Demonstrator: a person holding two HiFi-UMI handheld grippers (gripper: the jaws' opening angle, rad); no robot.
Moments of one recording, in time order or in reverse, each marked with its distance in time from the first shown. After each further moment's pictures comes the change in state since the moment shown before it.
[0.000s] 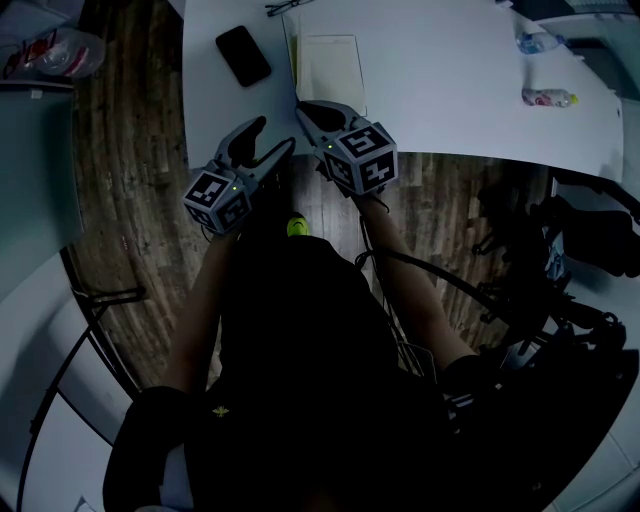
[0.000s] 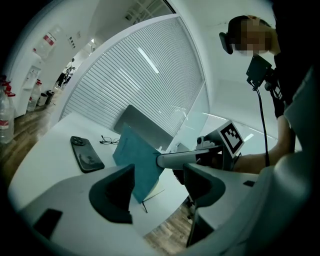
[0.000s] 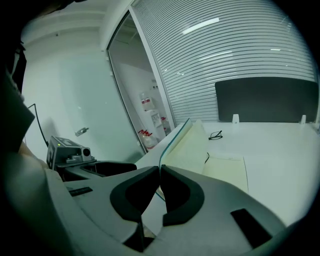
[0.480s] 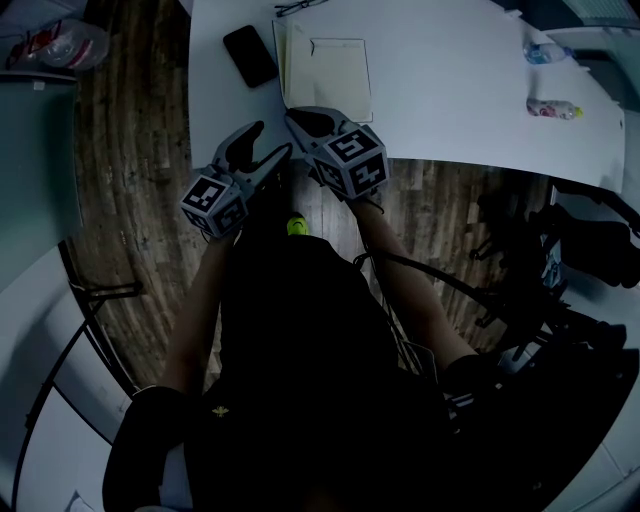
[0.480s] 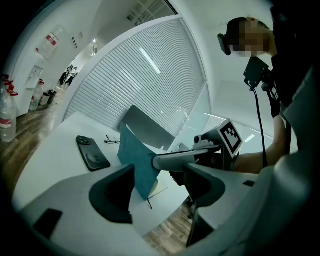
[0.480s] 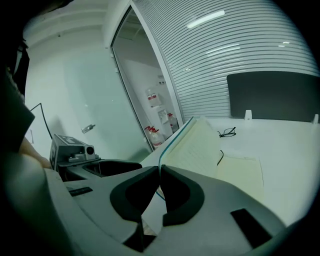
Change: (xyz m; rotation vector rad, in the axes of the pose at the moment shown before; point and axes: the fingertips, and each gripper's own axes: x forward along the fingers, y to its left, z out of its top) left arm -0.011 0.011 -0.004 -0.011 0.001 0.010; right arm 0.023 0.022 -0.006 -0.027 0.047 0.081
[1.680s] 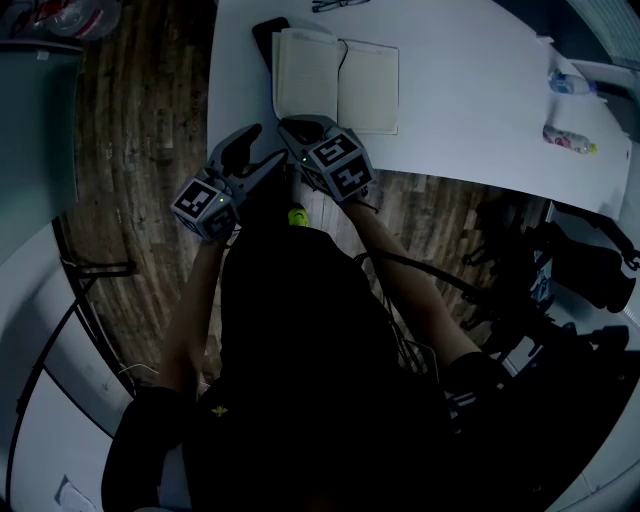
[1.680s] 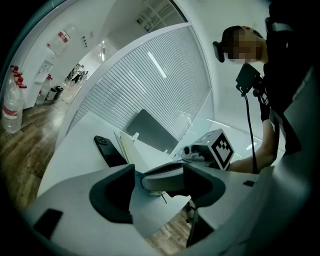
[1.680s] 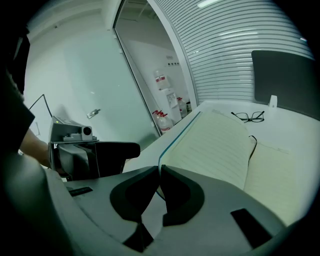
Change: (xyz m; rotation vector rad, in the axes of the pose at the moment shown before) left arm -0.036 0.045 0.003 -0.075 -0.045 0.009; right arm 0.074 0.028 -0.038 -0.045 0.190 0.092
